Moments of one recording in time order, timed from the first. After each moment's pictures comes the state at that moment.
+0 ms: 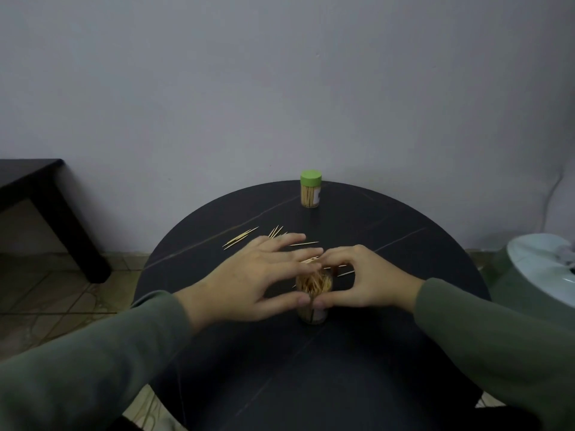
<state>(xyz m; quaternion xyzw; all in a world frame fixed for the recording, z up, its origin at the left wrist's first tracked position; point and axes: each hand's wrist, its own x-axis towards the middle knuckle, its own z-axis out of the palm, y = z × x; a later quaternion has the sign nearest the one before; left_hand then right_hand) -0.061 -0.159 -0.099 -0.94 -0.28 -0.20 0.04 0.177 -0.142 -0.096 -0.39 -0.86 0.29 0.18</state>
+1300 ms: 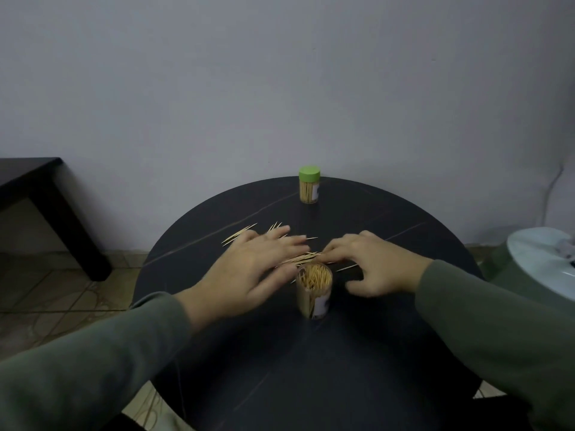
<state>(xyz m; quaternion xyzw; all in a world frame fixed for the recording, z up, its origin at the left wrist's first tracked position) -0.062 -0.160 -0.106 -0.90 -0.35 -0.25 0.01 0.191 -0.124 -0.085 -0.40 -0.91 0.09 -0.02</state>
